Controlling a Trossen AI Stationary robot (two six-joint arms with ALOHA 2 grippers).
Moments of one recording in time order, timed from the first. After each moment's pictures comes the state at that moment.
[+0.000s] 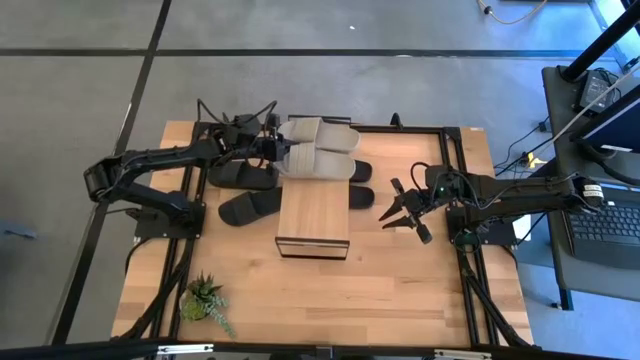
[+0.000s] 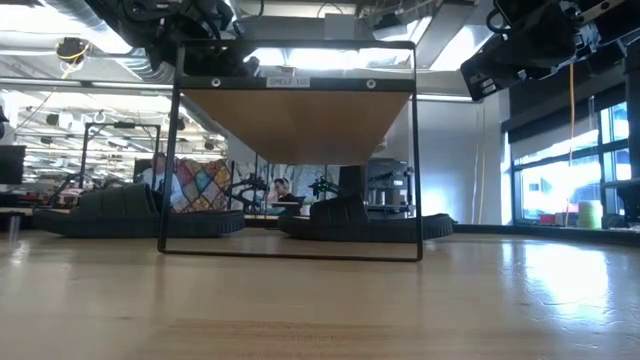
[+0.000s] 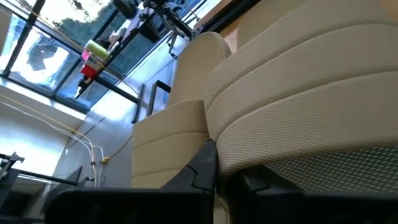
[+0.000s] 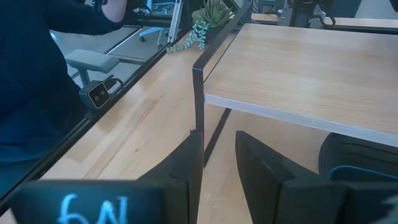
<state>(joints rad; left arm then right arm) 0.54 1.26 0.76 0.11 0.12 0.87 -0.10 0.83 0.47 -0.02 -0.48 -0.11</state>
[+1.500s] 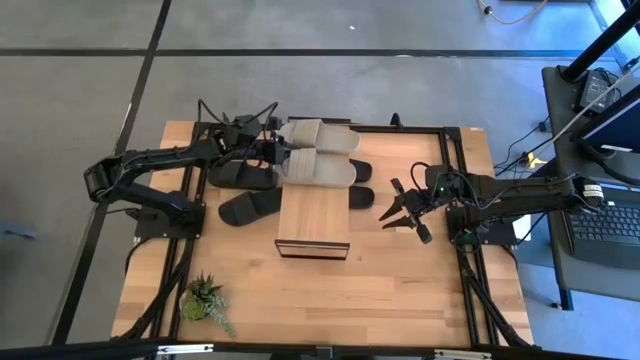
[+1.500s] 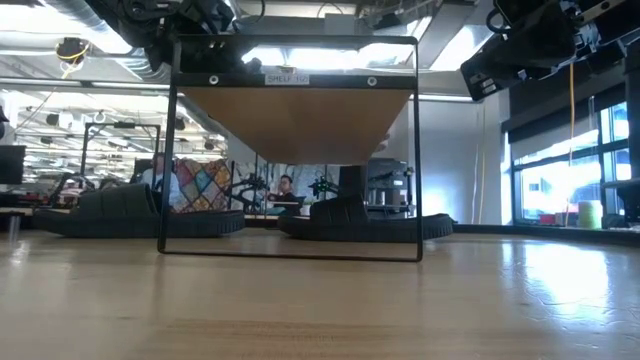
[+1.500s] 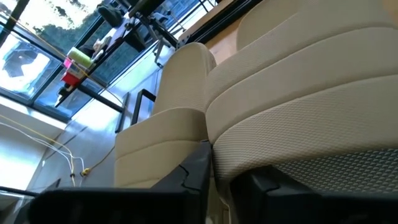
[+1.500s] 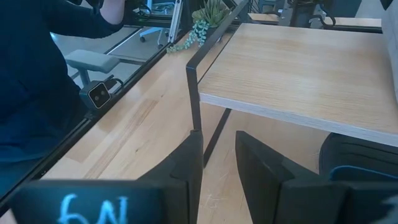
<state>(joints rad) 0.53 1.26 0.76 0.09 0.20 0.84 -0.10 0.83 0.47 -0.02 -0.48 -0.11</state>
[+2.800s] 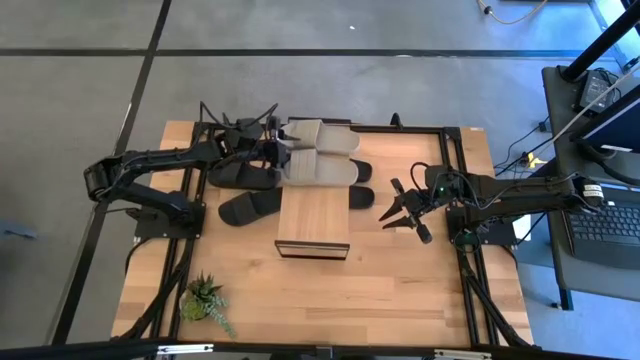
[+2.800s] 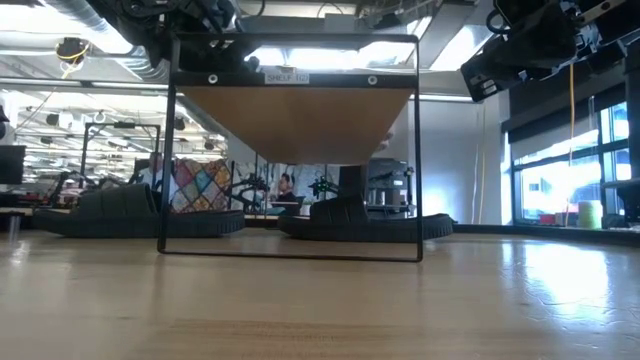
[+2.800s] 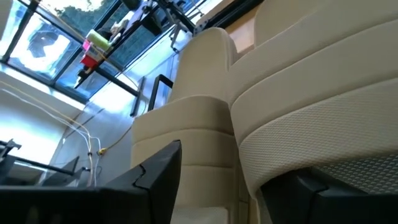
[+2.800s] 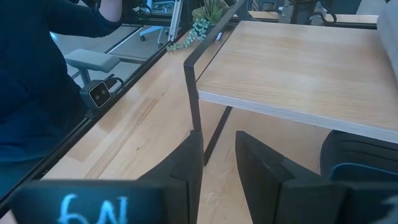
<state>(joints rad) 0.49 1.26 0.76 0.11 0.06 0.80 -0.10 0.83 0.47 -0.03 -0.48 -0.11</state>
